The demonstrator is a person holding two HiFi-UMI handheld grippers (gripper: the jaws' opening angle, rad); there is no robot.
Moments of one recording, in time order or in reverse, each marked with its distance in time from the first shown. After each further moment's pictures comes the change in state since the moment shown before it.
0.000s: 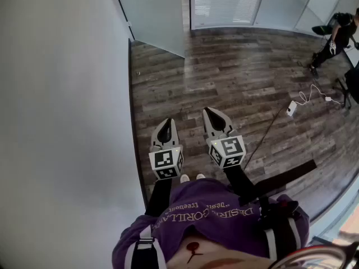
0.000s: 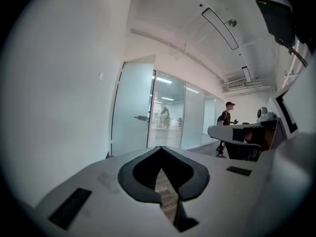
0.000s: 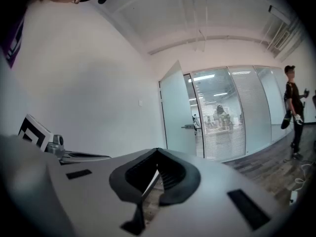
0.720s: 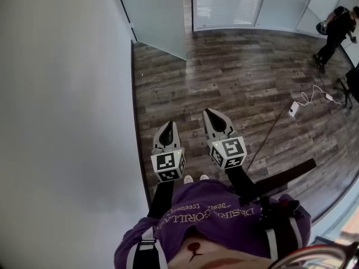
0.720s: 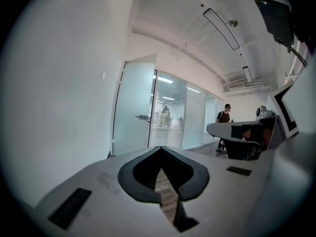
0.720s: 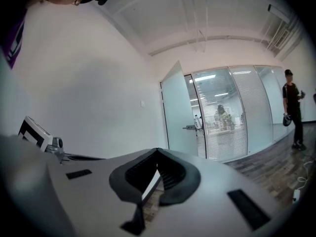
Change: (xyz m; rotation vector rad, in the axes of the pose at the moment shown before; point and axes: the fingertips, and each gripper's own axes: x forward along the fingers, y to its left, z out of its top) left arm -0.010 0.014 -0.001 -0.003 0.010 0.008; right arm 0.006 0.018 0.004 0.010 -0.011 0.014
